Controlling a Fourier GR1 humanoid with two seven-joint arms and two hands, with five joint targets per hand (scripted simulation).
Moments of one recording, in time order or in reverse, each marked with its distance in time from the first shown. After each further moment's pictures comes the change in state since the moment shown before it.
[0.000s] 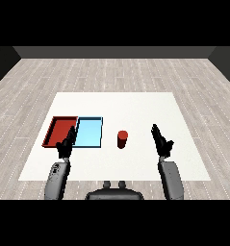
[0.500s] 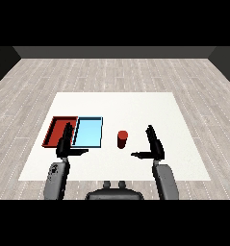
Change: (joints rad) left arm 0.002 -0.026 0.037 -0.058 0.025 -0.015 -0.159; right arm 0.056 0.067 0.090 -0.065 -0.005 -0.044 -0.118
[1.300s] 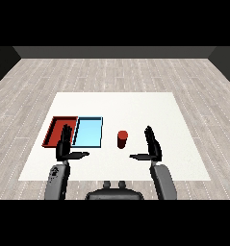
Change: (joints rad) left arm 0.041 -0.029 0.011 -0.008 0.014 -0.029 -0.200; right arm 0.004 0.002 0.023 0.071 -0.049 0.009 -0.189
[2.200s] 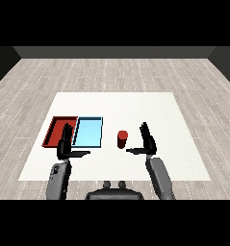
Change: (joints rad) left arm -0.027 -0.010 0.005 0.025 0.006 0.008 0.006; right arm -0.138 0.007 0.002 0.168 -0.072 -0.038 -0.005
